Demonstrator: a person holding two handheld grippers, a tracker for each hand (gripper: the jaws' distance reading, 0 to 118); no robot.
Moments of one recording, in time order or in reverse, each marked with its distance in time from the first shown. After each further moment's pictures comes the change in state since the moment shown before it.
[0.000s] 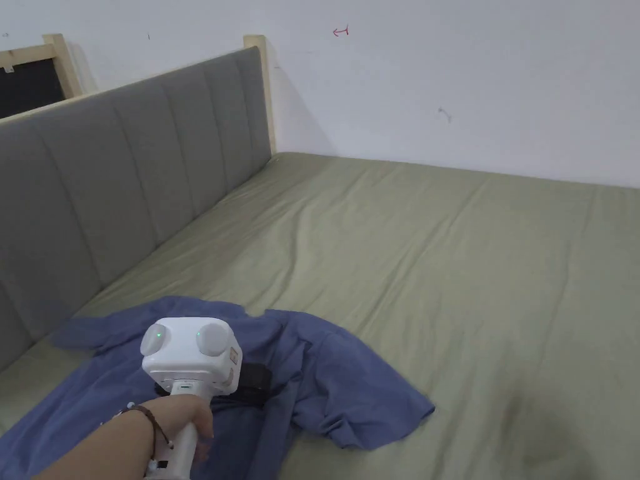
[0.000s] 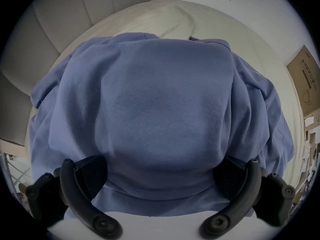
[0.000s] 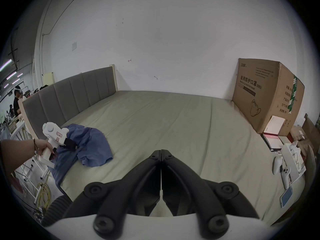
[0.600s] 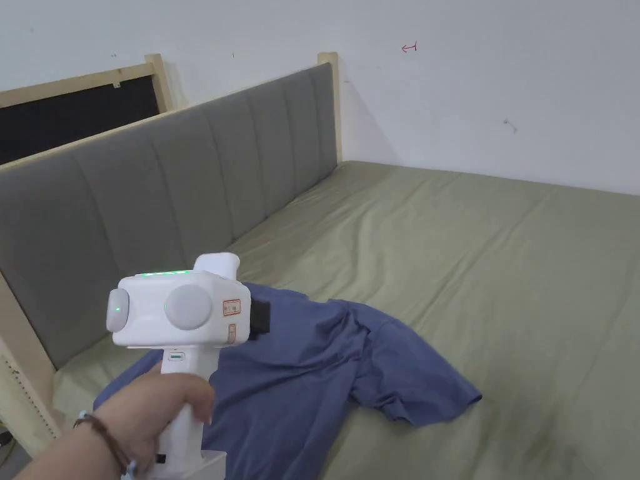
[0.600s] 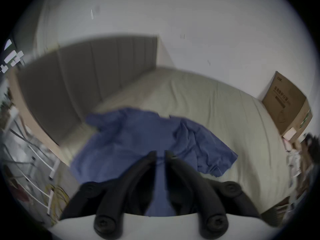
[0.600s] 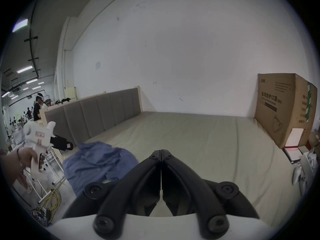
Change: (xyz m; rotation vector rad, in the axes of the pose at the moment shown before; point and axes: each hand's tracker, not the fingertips) left arm -0.039 -0.069 0.180 0.398 -0.124 0.105; right arm -0.045 0.000 0.006 0.158 0.165 0.019
